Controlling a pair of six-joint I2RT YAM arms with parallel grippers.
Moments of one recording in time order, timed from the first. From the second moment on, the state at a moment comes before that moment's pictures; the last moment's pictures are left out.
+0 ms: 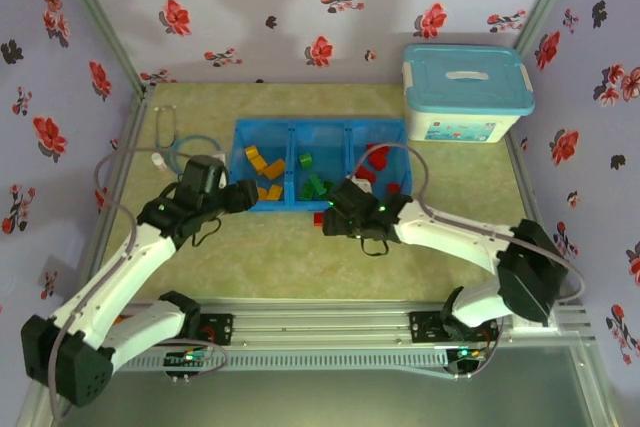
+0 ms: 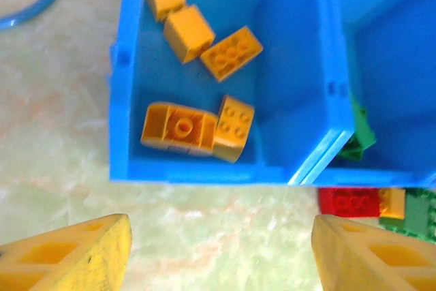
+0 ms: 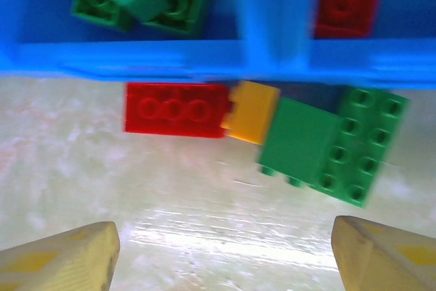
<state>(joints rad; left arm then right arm) -0.49 0.94 0.80 -0.66 -0.07 -0.55 0.97 1.46 0.99 -0.64 0.17 0.85</state>
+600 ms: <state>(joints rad) -0.50 0.68 0.68 -0.81 -0.09 -0.60 1.02 1.88 1.31 -0.66 0.13 0.66</state>
